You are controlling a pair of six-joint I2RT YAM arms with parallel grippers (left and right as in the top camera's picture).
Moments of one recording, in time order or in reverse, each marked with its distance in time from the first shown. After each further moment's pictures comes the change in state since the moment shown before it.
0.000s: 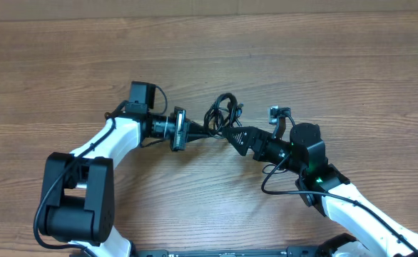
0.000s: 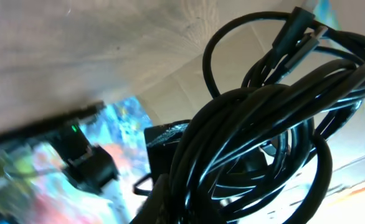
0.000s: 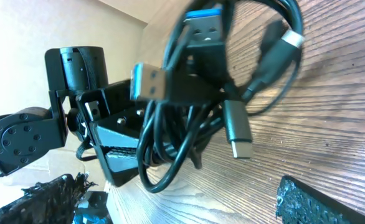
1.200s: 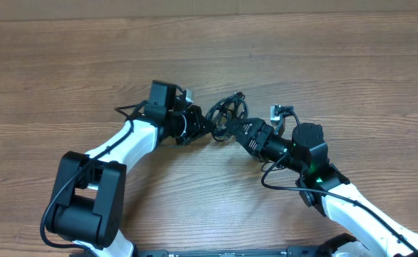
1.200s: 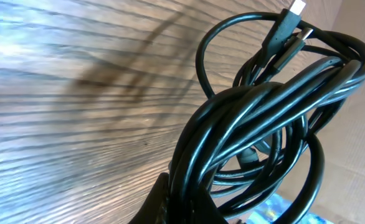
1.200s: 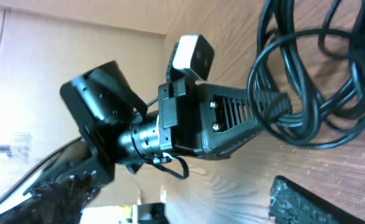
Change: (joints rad) left arm -0.142 0.000 0.000 0.150 -0.560 0.587; right arm 0.000 0.000 0.000 0.084 -0.023 0.332
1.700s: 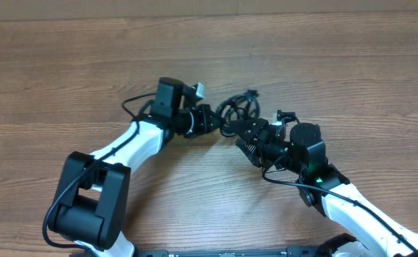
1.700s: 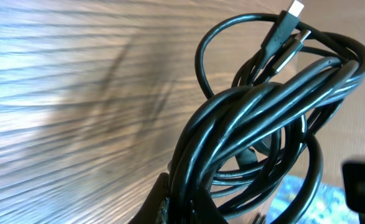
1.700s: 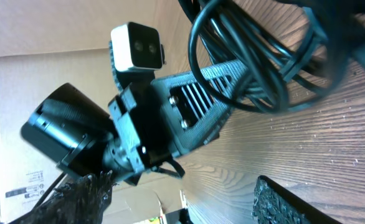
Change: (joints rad) left arm -0.056 0.000 0.000 0.128 0.034 0.140; right arm 0.000 0.000 0.000 -0.077 0.034 0.180
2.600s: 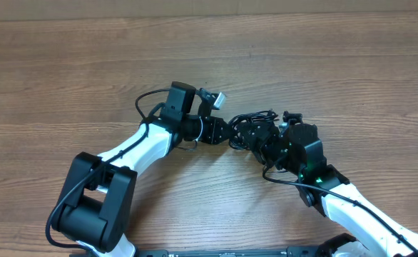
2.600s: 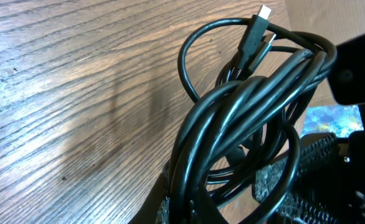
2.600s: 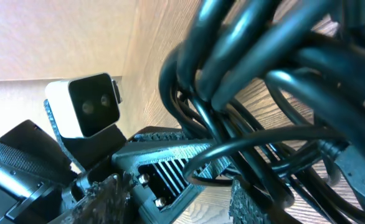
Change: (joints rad) left arm -0.062 0.000 0.000 -0.044 0.082 0.339; right arm 0.002 0.000 0.000 -0.095 0.169 -0.097
